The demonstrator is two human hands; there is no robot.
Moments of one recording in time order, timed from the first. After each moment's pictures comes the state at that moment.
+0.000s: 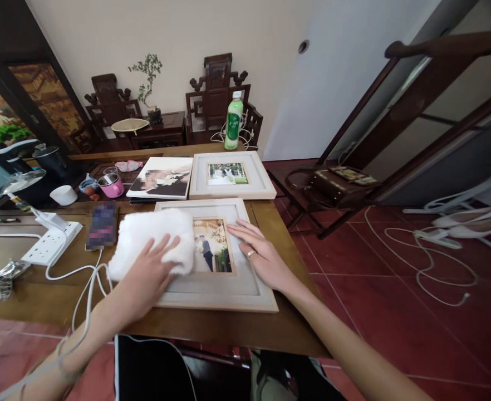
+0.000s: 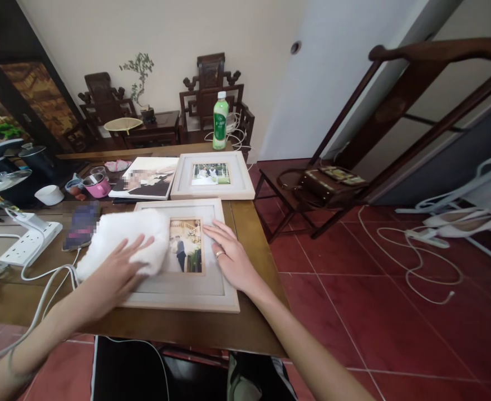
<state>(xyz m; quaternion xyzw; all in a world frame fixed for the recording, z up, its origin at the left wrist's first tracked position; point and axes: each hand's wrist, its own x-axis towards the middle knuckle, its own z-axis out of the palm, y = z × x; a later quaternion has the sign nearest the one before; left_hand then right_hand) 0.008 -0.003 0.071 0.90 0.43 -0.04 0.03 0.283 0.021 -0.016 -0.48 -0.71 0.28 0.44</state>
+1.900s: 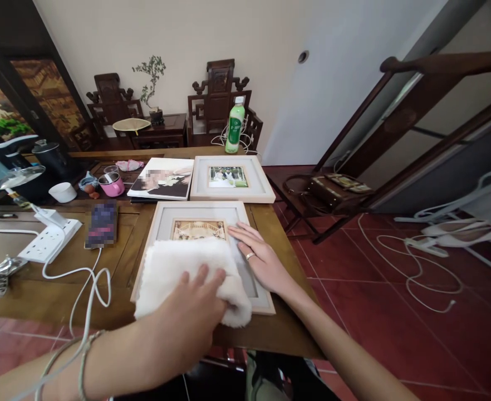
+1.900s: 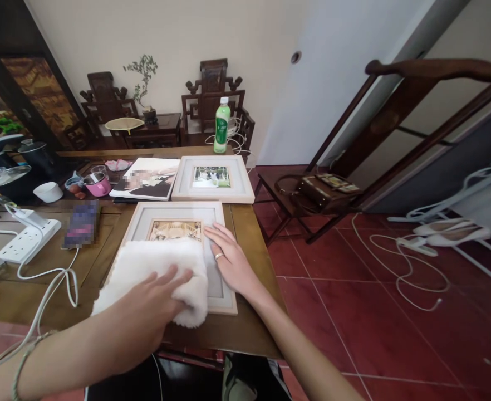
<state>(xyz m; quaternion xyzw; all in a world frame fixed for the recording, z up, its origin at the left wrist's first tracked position) 0.081 -0.042 0.107 0.93 0.32 -0.14 0.07 0.280 0.019 -0.012 -0.49 -0.70 0.26 0.44</state>
